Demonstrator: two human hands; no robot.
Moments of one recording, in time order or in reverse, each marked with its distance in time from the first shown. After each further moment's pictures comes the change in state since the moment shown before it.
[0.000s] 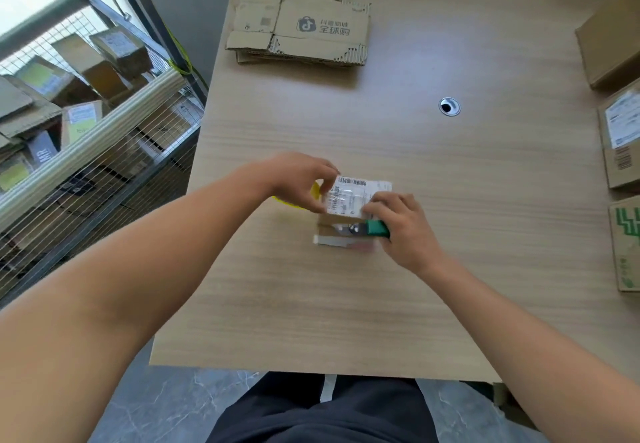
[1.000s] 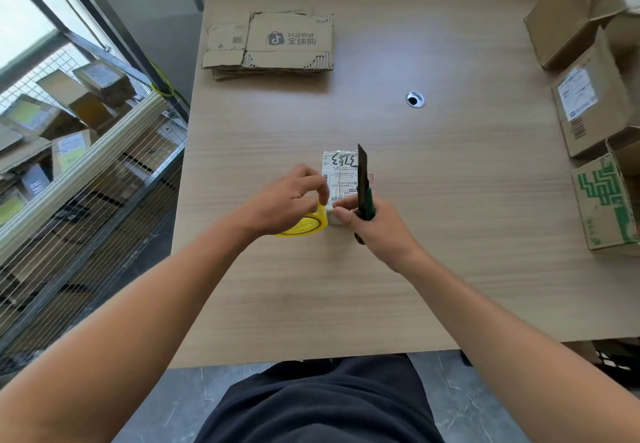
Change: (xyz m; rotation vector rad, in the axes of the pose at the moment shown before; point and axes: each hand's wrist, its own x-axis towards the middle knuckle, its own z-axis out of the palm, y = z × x) left_hand -0.056 0.081 0.006 -0.611 0.200 -0.168; right_hand -0.024 -0.061 -0.024 0.982 0.073 0.387
